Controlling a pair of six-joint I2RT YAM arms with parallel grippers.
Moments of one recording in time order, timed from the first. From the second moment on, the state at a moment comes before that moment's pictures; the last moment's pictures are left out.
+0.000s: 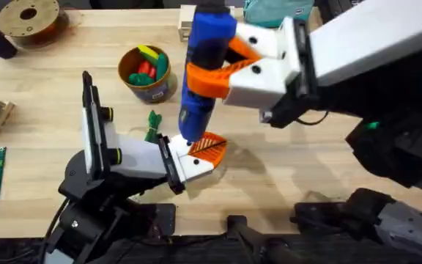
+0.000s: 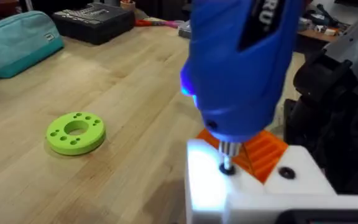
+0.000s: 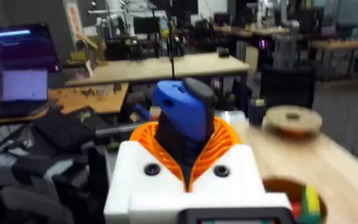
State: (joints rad) left arm -0.43 0.01 0.01 -0.07 0.76 -0.08; right arm 0.70 1.01 0.61 0.71 -0.69 0.23
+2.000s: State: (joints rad) left arm -0.43 0.01 0.01 -0.07 0.76 -0.08; right arm 0.21 1.47 0.62 -0.03 0.09 -1.41
